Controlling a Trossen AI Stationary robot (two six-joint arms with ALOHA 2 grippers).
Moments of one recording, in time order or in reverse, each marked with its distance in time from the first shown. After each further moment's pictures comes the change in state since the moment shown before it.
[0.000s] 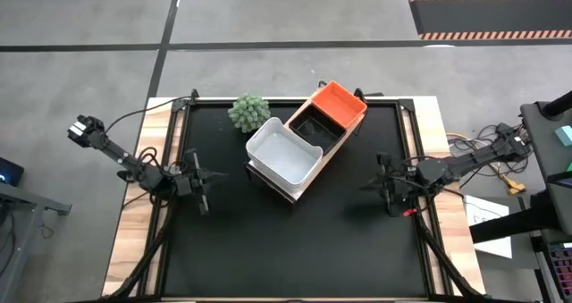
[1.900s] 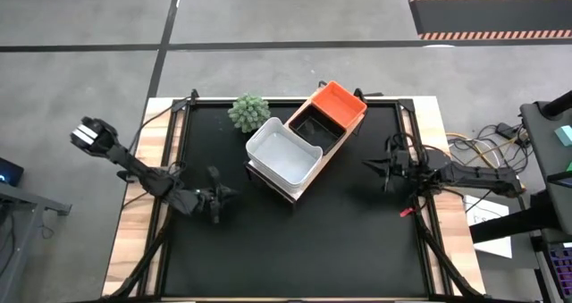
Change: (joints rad) left arm 0.000 0.579 -0.062 -0.001 -0.009 0.006; right arm -0.387 -0.306 -0.135 -0.137 -0.069 0.310
